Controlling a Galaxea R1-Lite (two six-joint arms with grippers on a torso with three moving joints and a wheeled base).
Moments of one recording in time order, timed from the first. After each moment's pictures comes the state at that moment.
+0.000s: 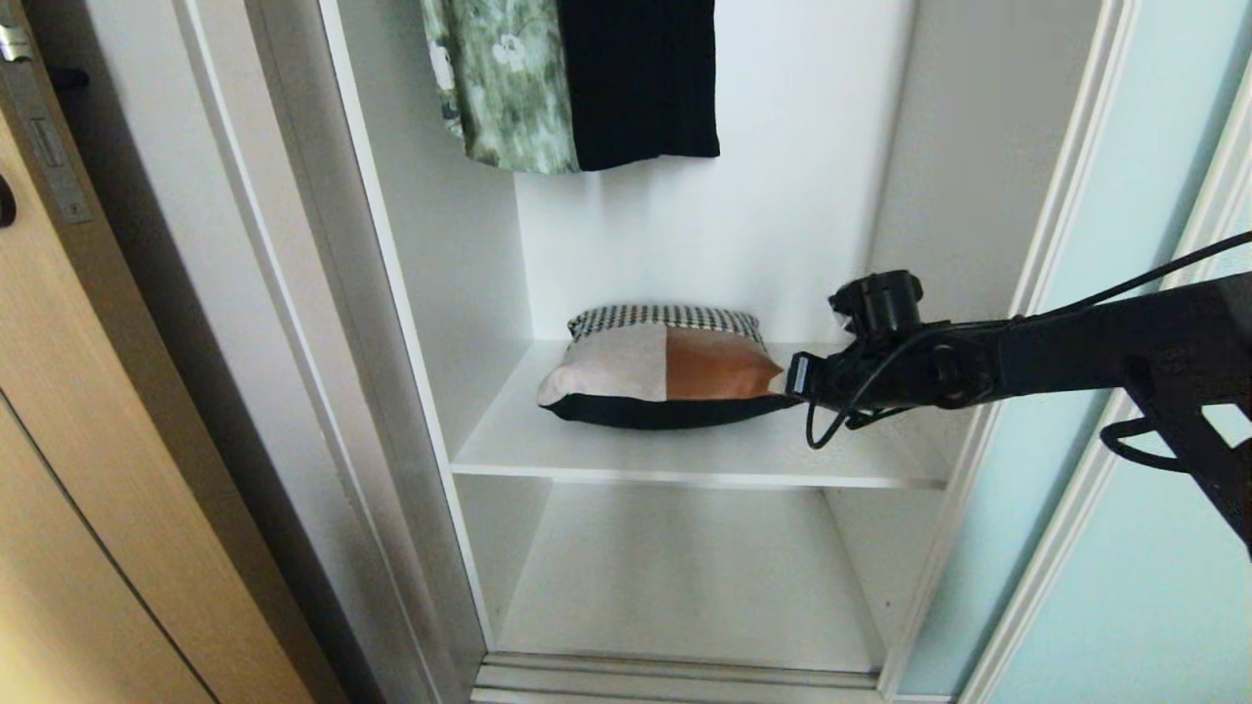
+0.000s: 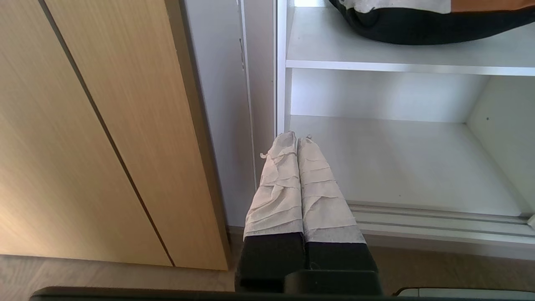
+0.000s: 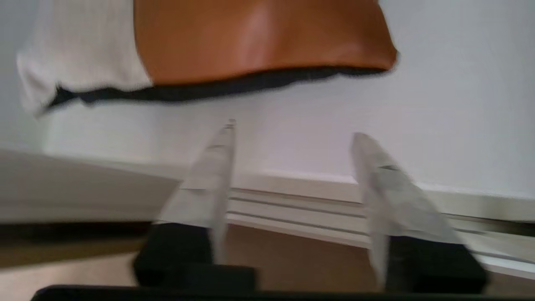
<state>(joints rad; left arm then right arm) 0.00 0.00 -0.03 0.08 0.00 0.01 0.28 2.28 -1.72 -0.01 0.05 0.51</state>
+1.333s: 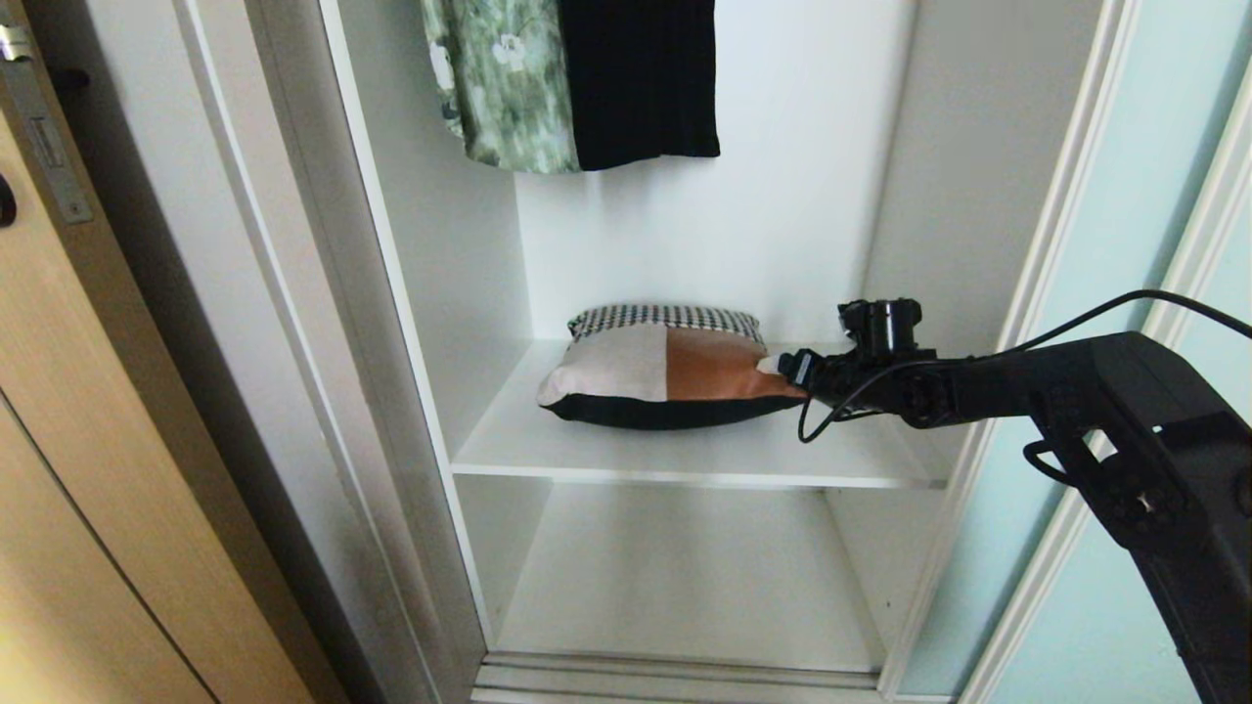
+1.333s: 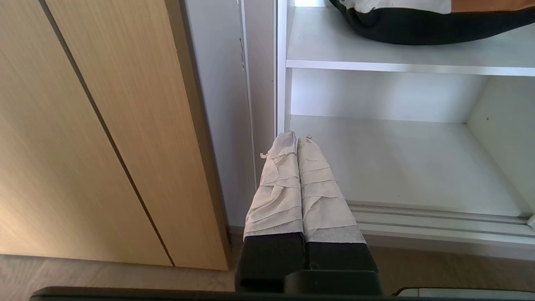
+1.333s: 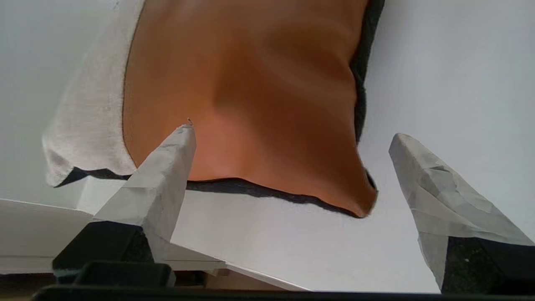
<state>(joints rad) 0.00 0.00 -0.03 0.08 0.00 0.01 0.18 2.53 -1.93 -0.22 0.22 0.57</state>
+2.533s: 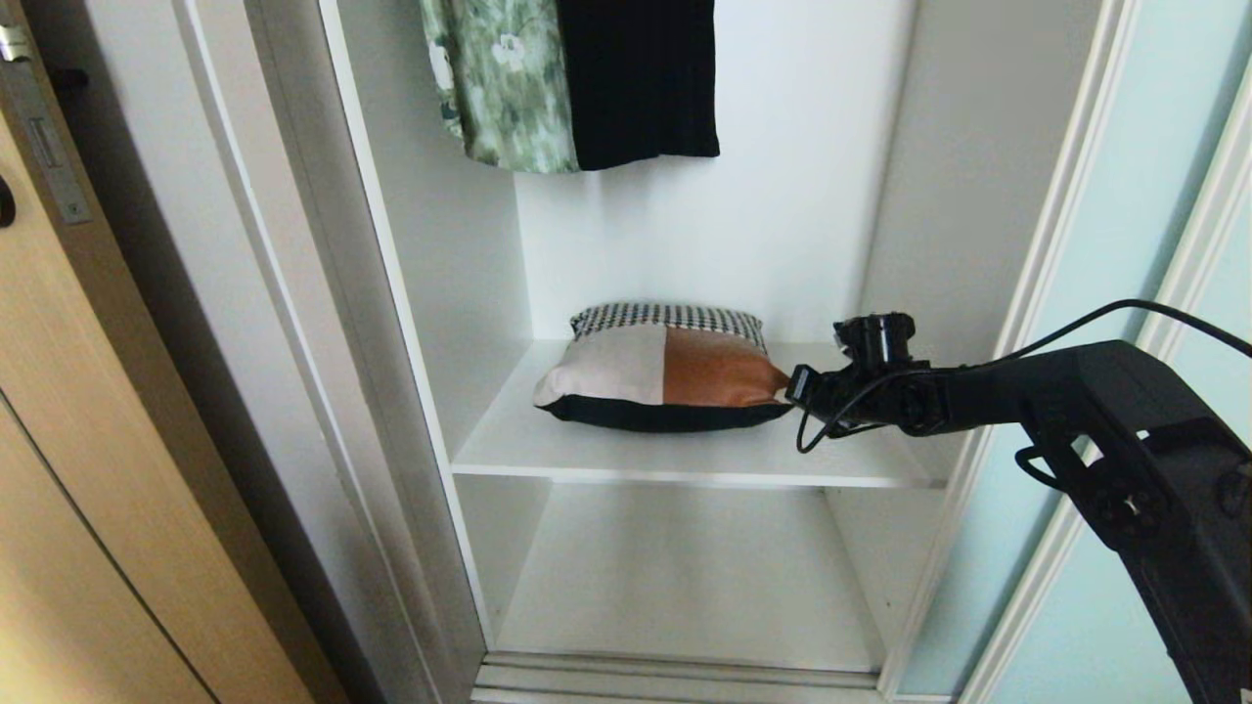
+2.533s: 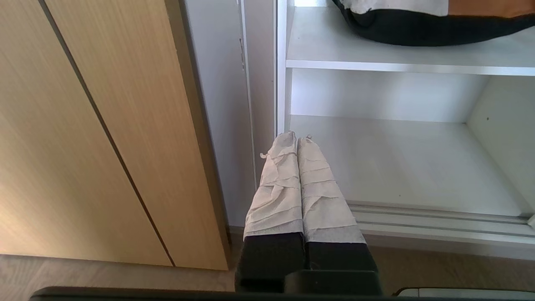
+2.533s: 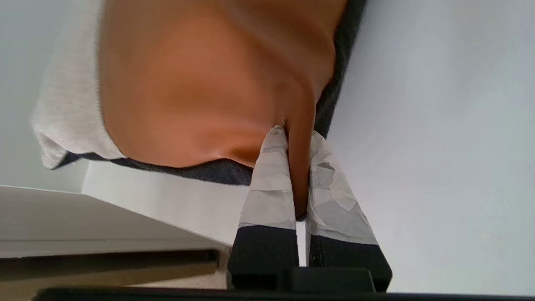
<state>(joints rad) 0.00 0.00 -0.03 0.08 0.00 0.01 0.18 2.56 -1.94 -0.16 0.27 0.61</state>
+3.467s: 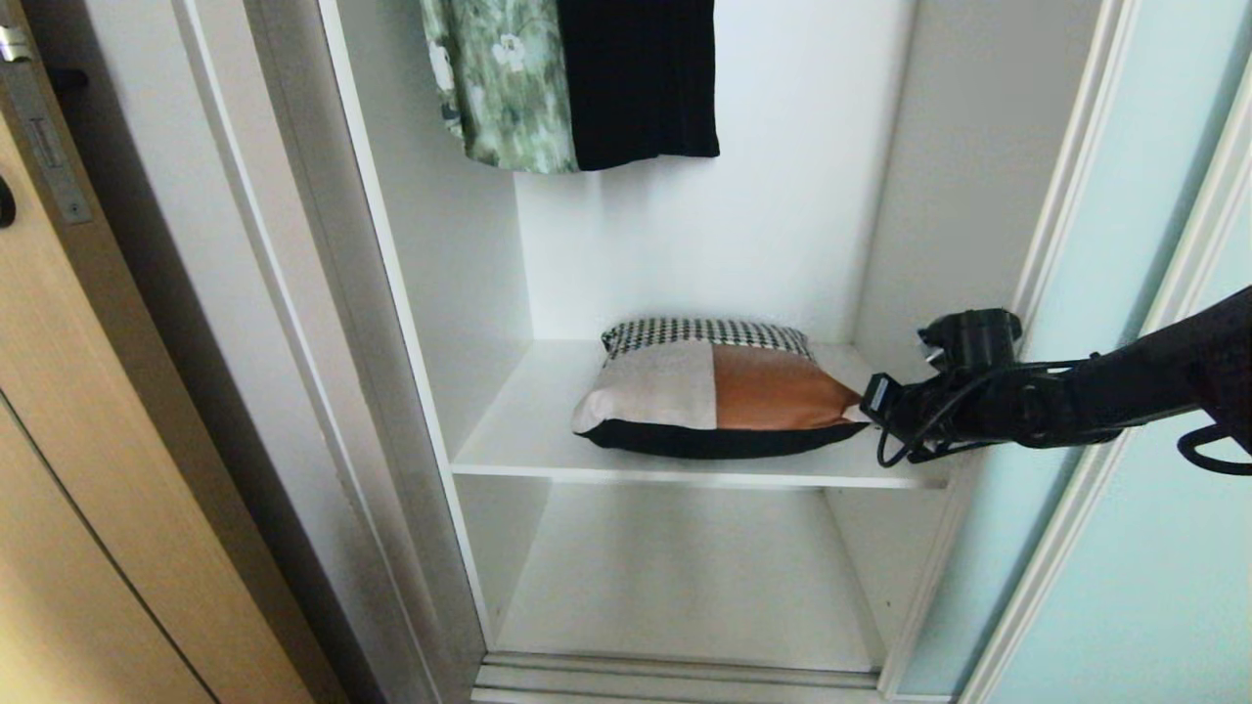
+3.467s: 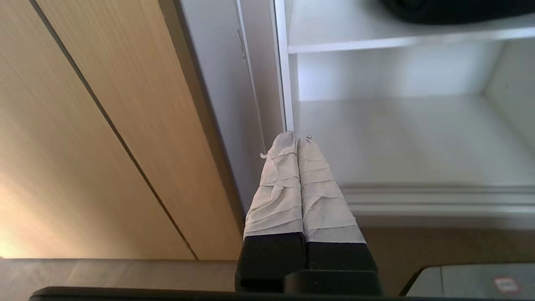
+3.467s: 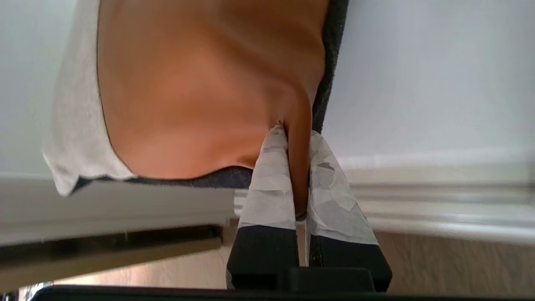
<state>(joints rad) 0.00 0.01 -0.06 0.15 -0.01 0.12 0.07 2.22 -1.41 -0.25 0.28 0.63</state>
